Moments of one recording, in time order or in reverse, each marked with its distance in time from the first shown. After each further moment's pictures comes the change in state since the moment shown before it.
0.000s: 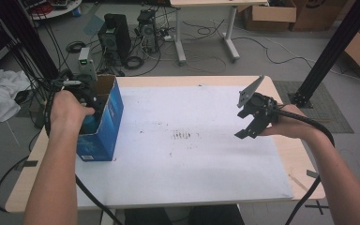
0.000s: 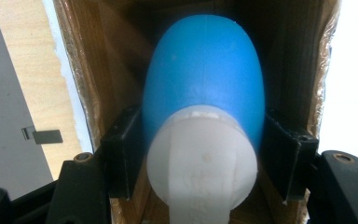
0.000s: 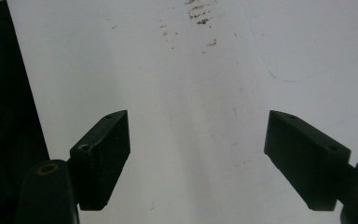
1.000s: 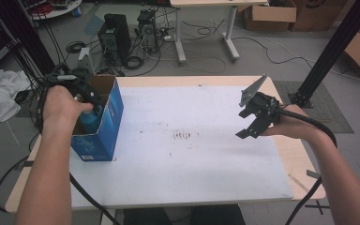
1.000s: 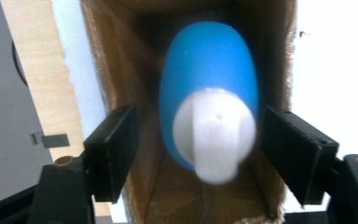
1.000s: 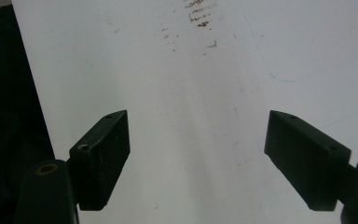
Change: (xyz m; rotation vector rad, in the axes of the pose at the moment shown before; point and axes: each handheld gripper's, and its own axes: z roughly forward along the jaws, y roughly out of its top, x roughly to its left) left arm 0.002 -0.008 -0.029 -0.063 -0.015 0.027; right arm 0.002 -0.002 -0.006 -0.015 0.000 0.016
